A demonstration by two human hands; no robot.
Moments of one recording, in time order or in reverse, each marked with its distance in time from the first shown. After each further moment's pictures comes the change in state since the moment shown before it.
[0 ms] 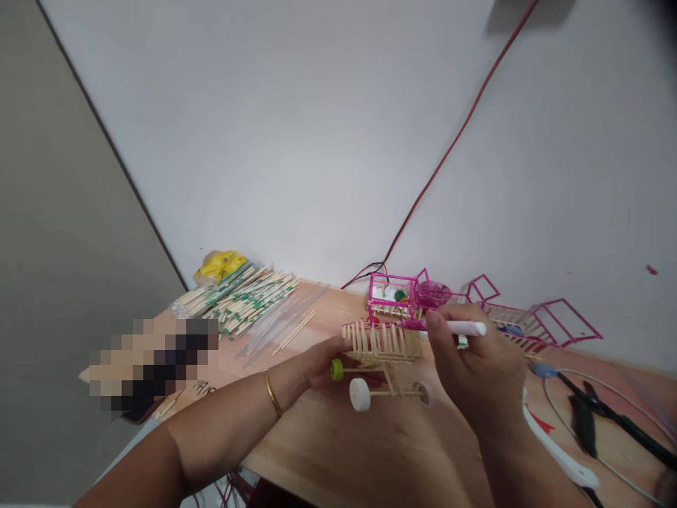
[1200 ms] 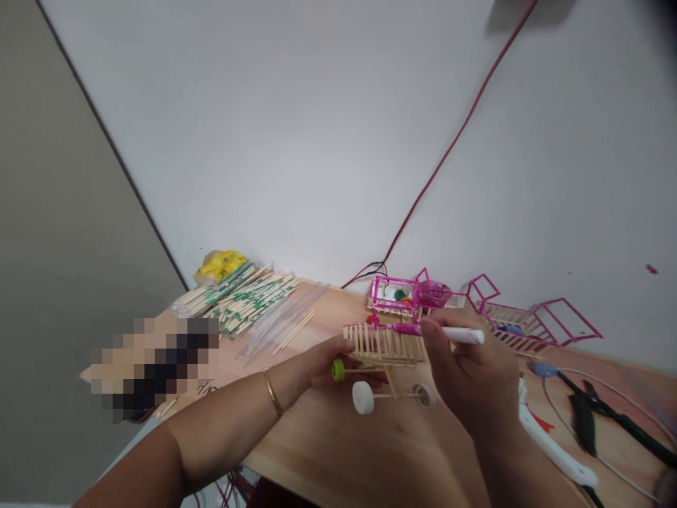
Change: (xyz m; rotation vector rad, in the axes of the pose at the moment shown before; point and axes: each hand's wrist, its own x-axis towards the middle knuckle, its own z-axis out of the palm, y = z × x) left_hand 0.003 -0.001 -0.003 -0.007 0.007 0.017; right_hand 0.000 -0.008 -0.003 0.138 -0.047 0.037
